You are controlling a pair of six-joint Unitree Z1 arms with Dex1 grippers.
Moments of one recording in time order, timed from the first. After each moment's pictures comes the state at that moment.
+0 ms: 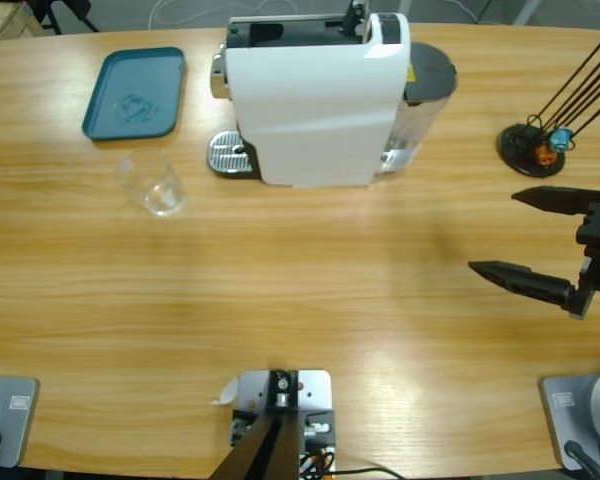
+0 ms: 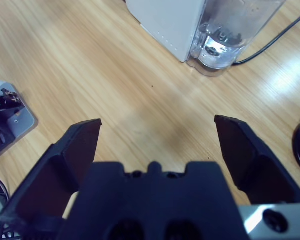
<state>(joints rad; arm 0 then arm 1) -0.76 1.24 -1.14 0.48 0.12 -0.14 0.67 0.96 -0.47 0.16 0.13 -0.12</state>
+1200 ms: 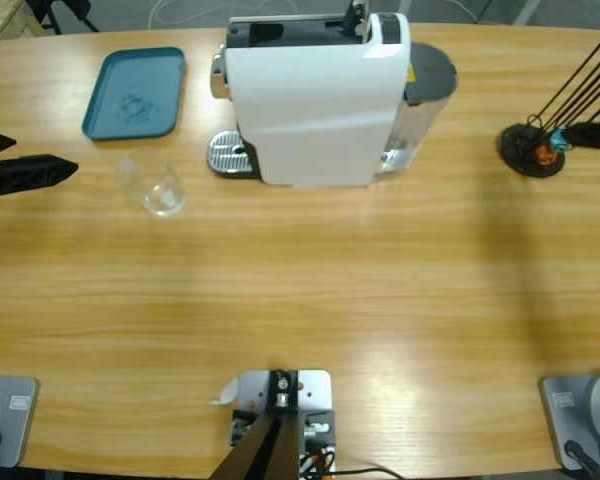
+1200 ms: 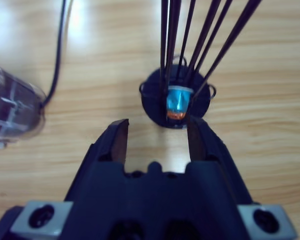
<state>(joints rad) -0.77 1.14 -0.75 0.39 0.18 -0.17 0.17 1.28 -0.54 0.01 -0.14 0.20</state>
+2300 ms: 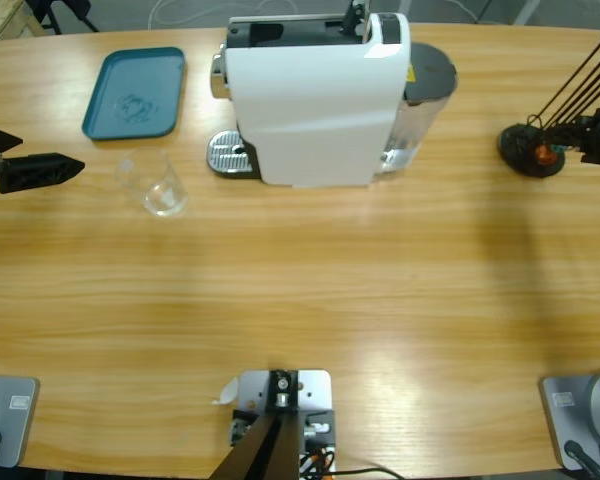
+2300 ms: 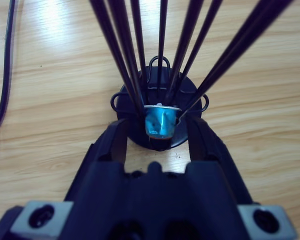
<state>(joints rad) -0.77 1.16 -0.75 0.37 0.18 -0.17 0.13 1.49 -0.51 -0.21 -0.20 0.20</state>
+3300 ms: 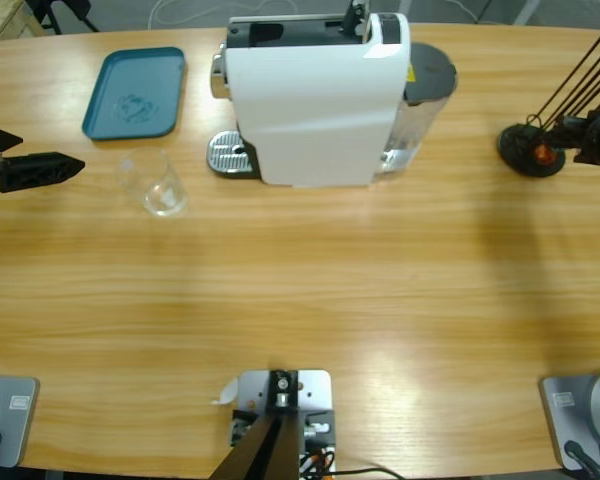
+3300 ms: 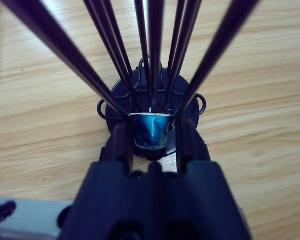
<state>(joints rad) -0.77 1.16 -0.75 0.37 0.18 -0.17 0.12 1.55 -0.50 -0.27 -0.22 0.21</state>
